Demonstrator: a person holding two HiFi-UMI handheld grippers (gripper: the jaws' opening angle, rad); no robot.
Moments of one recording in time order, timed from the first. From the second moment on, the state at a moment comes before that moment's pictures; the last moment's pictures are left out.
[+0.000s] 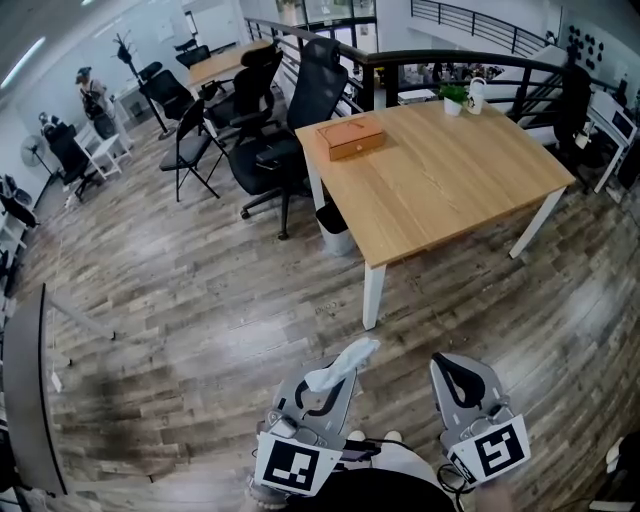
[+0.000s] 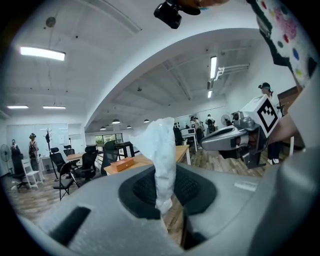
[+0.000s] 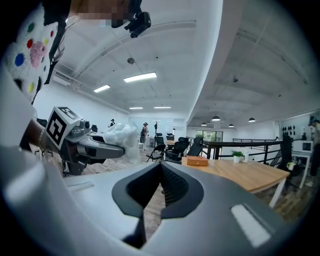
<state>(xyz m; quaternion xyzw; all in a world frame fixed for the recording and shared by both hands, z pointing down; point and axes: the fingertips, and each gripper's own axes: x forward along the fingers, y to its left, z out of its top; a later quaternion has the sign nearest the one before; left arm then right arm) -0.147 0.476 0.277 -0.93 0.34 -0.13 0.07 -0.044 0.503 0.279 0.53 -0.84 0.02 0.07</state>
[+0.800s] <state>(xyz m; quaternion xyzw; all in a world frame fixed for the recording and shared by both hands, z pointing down) -0.172 0.444 0.270 -0.93 0.35 -0.12 0.09 -0.064 0.472 0.272 0.55 -0.83 -0.03 0.11</state>
